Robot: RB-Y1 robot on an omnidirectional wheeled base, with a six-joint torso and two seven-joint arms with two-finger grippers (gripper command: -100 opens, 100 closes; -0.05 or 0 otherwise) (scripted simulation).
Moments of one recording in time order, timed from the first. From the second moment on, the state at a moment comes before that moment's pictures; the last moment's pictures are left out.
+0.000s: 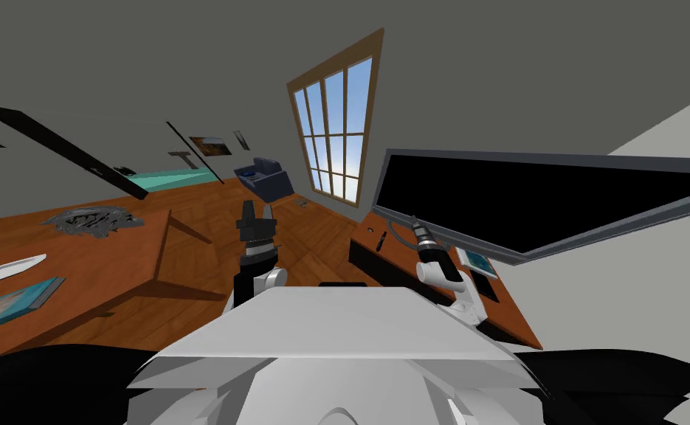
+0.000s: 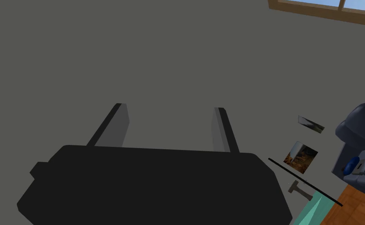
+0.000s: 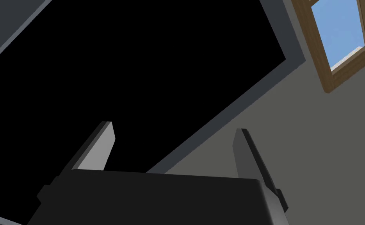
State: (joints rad) left arm 0.50 0.02 0.03 -2.30 0.11 -0.52 -0.05; right arm 0.37 -0.19 -0.29 -2.14 -0.08 0.23 0.66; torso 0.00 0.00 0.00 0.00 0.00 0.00
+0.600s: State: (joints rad) left arm 0.50 0.02 0.03 -2.30 0.11 -0.52 -0.05; right arm 0.35 -0.19 -0.35 -2.07 -0.08 0.37 0.78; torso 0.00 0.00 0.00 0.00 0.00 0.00
